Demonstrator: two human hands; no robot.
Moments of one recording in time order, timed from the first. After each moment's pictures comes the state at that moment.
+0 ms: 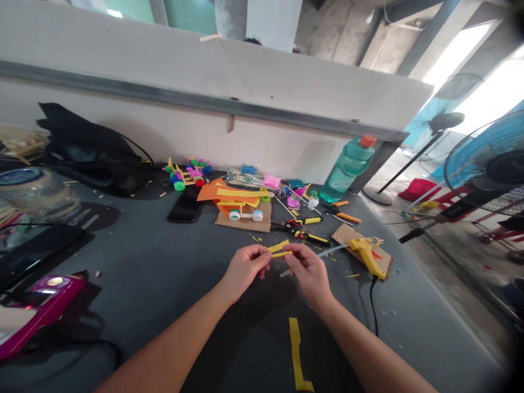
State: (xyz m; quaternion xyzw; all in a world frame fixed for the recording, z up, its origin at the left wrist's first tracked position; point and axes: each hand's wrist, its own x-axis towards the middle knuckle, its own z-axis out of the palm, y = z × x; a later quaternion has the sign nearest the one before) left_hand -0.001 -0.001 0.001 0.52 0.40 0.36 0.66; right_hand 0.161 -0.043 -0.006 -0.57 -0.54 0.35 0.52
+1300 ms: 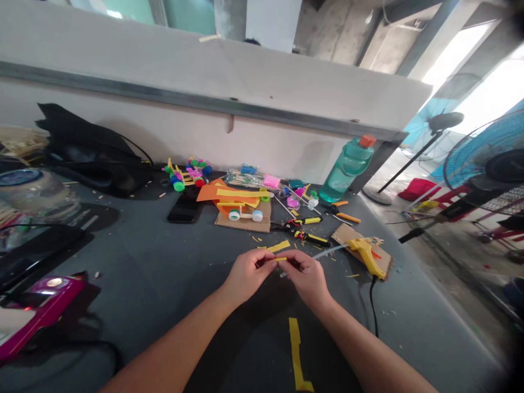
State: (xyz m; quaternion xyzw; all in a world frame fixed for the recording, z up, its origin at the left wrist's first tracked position) left_hand -0.003 -0.006 -0.004 0.69 0.39 0.34 0.50; right_hand 0.158 -0.044 -0.002 -0.59 -0.58 0.34 0.46
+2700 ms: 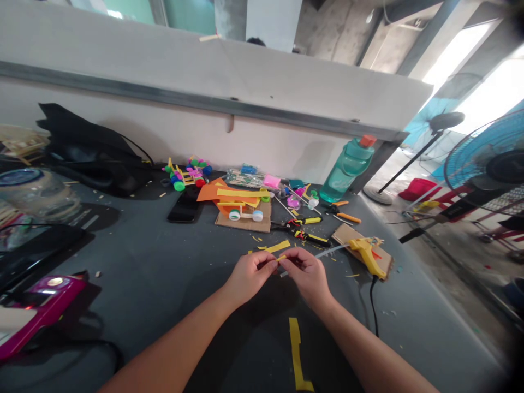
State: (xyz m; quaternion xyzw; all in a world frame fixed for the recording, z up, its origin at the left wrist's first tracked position) left_hand -0.002 -0.006 -0.006 0.70 0.36 0.32 0.53; right_hand 0.158 -0.044 -0.002 -0.57 -0.55 0.35 0.50
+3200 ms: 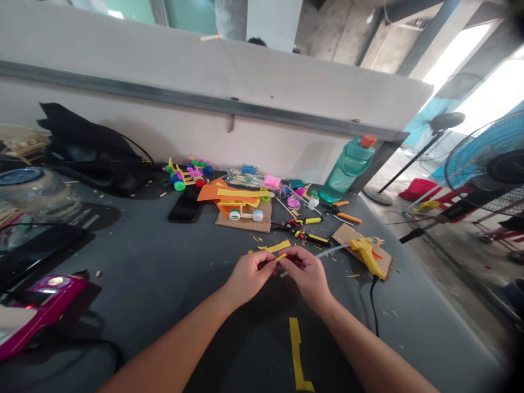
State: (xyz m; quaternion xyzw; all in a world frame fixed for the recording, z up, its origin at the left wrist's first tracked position) left_hand -0.001 -0.006 -0.010 0.68 0.37 0.32 0.54; right_hand 0.157 -0.043 -0.001 -0.57 -0.53 0.37 0.50
